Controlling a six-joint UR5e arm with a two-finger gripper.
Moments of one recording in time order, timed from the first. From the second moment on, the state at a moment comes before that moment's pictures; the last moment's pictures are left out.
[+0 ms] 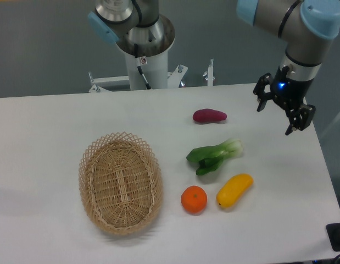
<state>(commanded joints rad) 2.81 -1.85 -1.48 -1.30 1.41 1.76</state>
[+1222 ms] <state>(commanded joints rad) 2.81 -1.85 -1.72 -1.06 1.41 1.76</state>
